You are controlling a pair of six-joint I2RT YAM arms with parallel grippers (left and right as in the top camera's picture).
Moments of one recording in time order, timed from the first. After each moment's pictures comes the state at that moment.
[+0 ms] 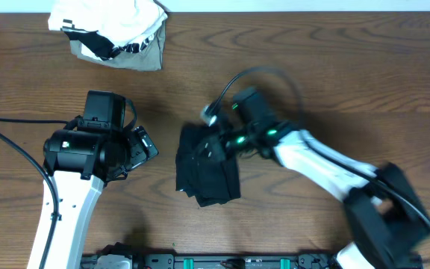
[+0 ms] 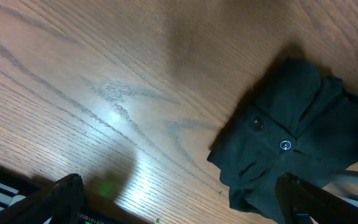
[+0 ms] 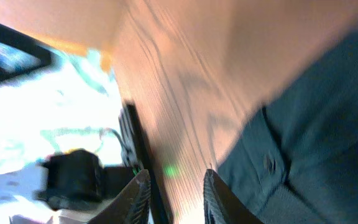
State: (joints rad) left arm -0.12 1.19 1.19 -1.32 -0.04 -0.67; right arm 0.60 1.73 1.03 -0.11 -0.93 0.46
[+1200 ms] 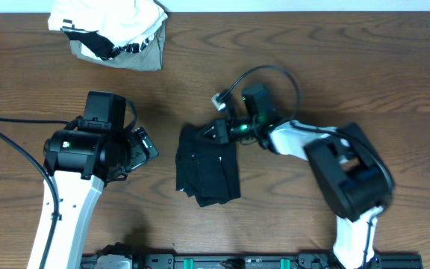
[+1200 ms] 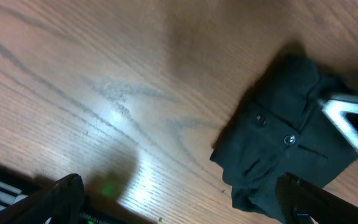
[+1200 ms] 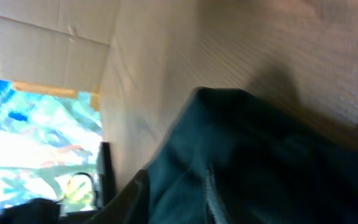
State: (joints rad) left arm -0.12 1.19 1.19 -1.32 -0.04 -0.66; right arm 0.50 2.03 1.03 0.27 -0.97 0.60
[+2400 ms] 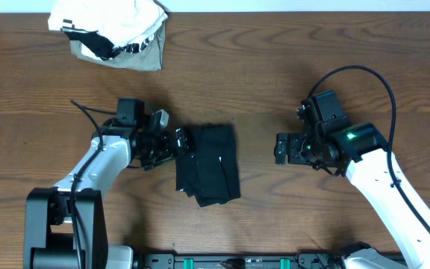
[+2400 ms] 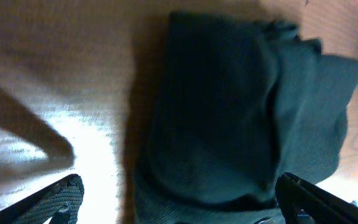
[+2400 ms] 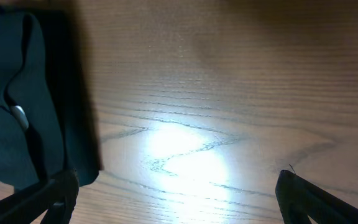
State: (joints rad) left arm -0.06 1.60 0.79 -0.54 0.59 -0.31; right arm 0.36 1.33 1.04 -0.98 -0.09 0.42
